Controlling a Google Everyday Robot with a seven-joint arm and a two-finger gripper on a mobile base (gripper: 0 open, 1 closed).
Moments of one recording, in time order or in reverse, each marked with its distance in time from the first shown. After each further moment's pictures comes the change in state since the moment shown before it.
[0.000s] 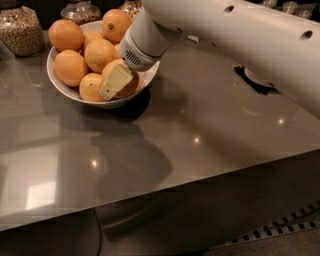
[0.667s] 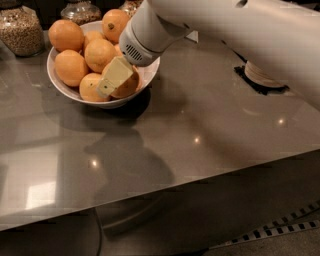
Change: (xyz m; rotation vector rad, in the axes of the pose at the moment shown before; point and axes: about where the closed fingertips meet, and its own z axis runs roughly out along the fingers) arm -0.011 0.001 -0.022 0.038 -0.043 -0.006
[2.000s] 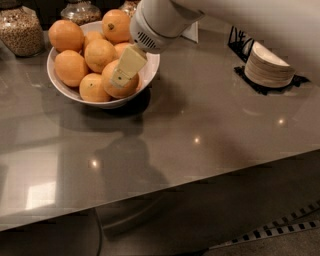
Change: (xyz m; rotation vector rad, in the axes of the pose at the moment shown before) arm 0.002 -0.021 -0.050 0.146 0.043 -0.092
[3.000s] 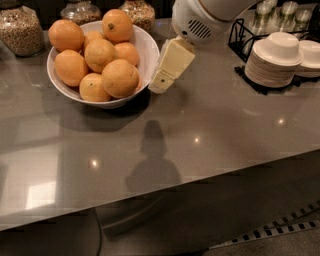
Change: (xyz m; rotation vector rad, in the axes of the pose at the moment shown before) arm 0.043 -0.001 -0.080 -0.072 0.021 -0.160
